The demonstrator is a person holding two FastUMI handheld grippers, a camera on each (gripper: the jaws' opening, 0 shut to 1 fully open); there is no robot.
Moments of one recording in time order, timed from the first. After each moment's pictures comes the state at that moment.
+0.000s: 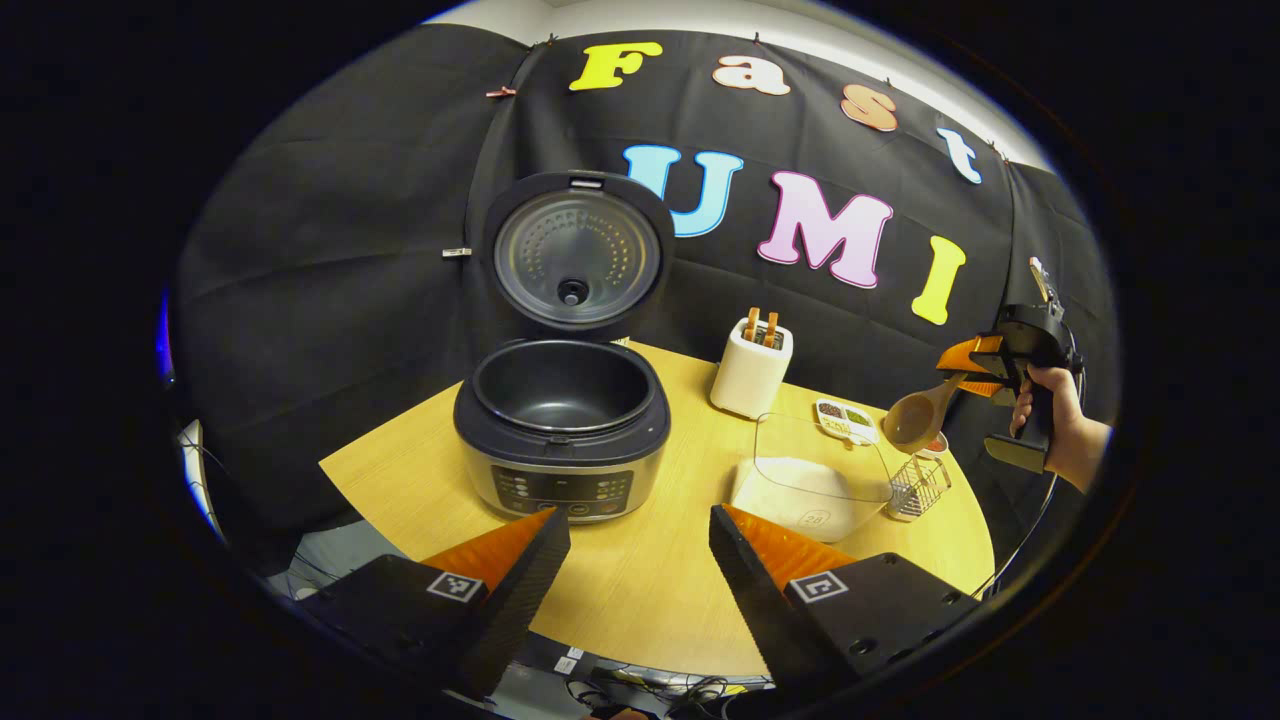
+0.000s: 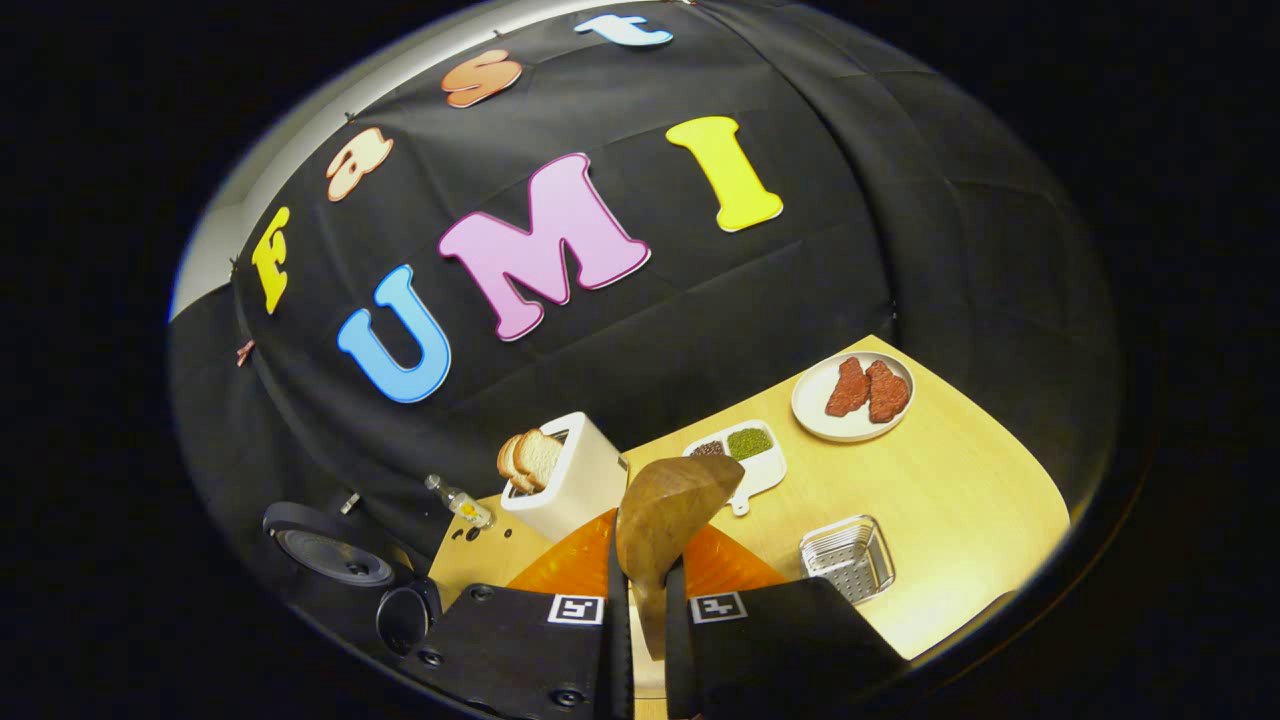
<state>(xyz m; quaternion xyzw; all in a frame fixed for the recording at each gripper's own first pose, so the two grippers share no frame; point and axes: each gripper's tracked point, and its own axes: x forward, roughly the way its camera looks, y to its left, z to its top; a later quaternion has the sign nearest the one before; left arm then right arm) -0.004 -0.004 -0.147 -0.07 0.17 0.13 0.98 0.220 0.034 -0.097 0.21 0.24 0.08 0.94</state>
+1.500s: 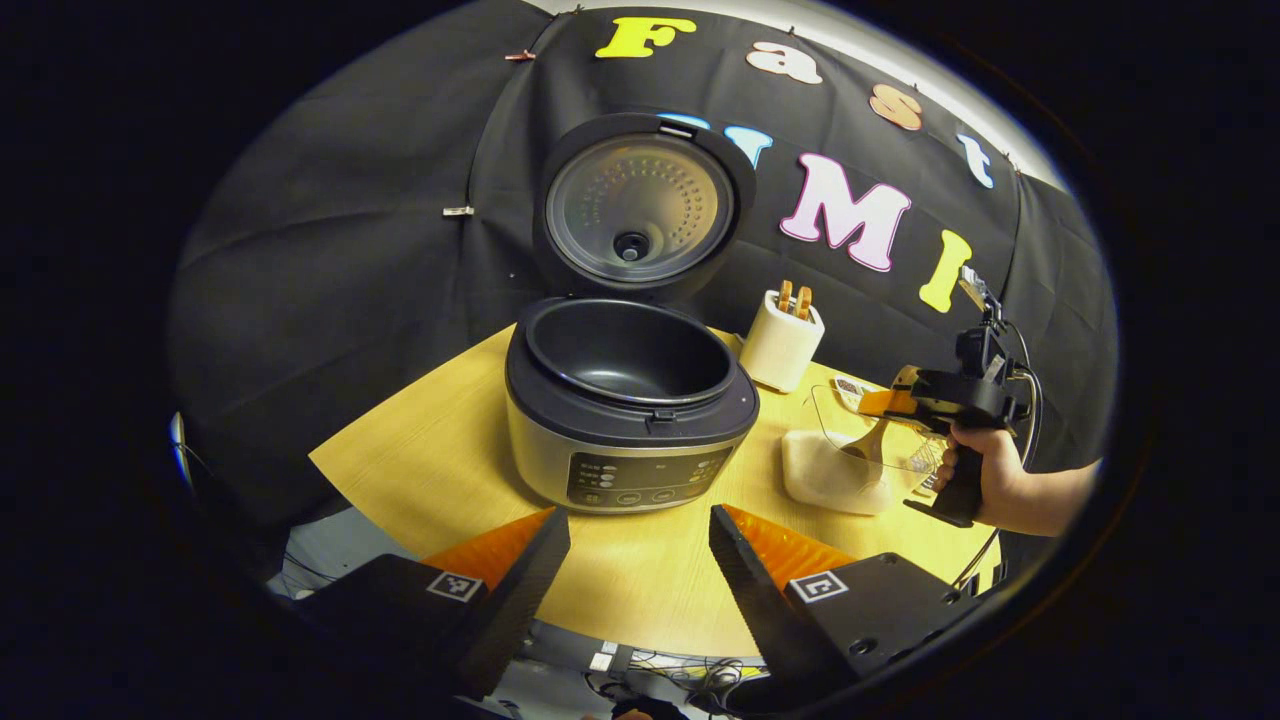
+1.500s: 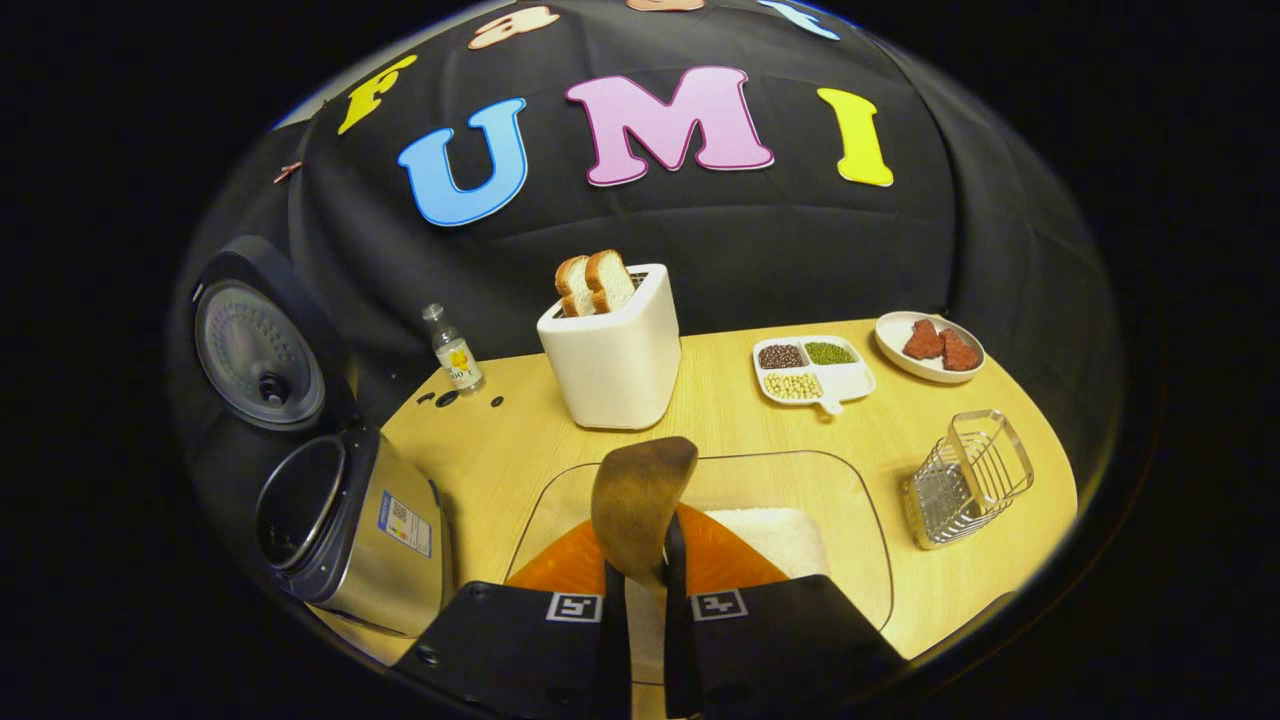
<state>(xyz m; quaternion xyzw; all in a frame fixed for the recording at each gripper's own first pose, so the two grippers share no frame) -0.004 0.078 -0.186 -0.09 0.20 0.09 0.97 0.175 0.168 -0.237 0.08 0.30 0.10 0.94</state>
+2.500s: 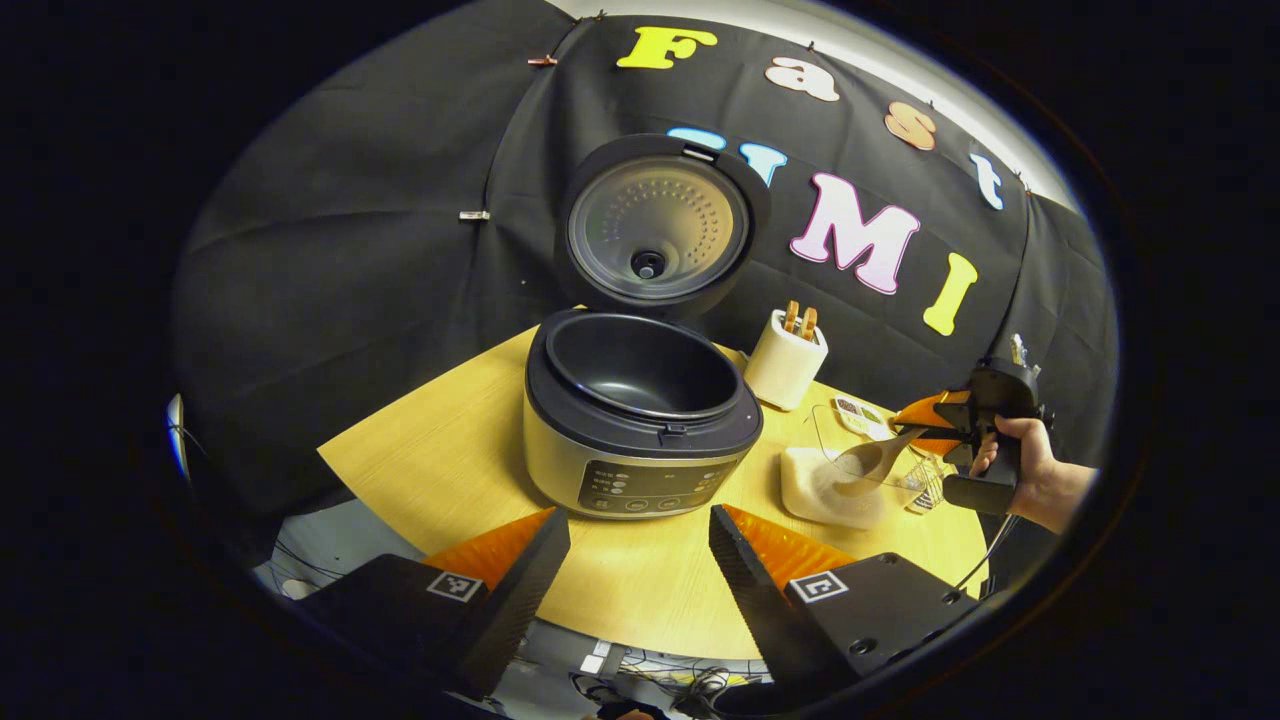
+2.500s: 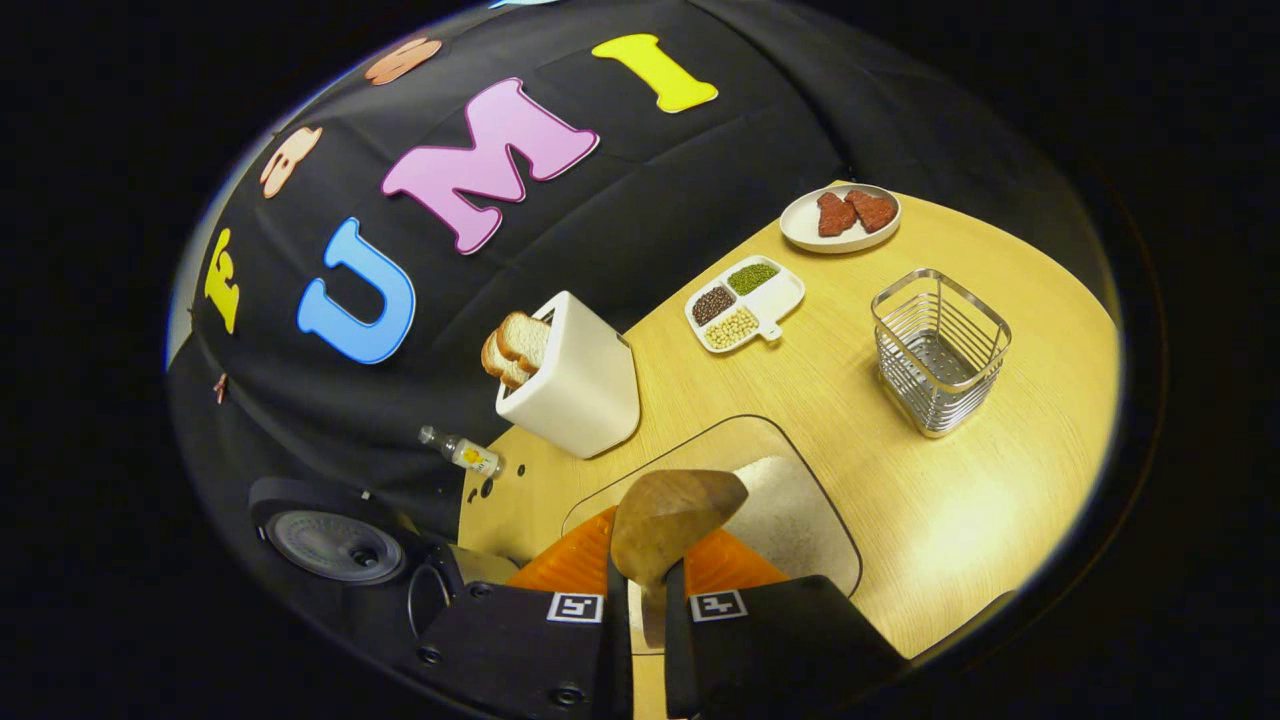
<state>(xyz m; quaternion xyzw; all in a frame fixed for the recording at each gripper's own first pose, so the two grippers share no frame) -0.013 0.084 -0.174 -0.11 0.18 0.10 0.97 0.167 0.110 -0.192 0.32 0.33 0.02 0.88</state>
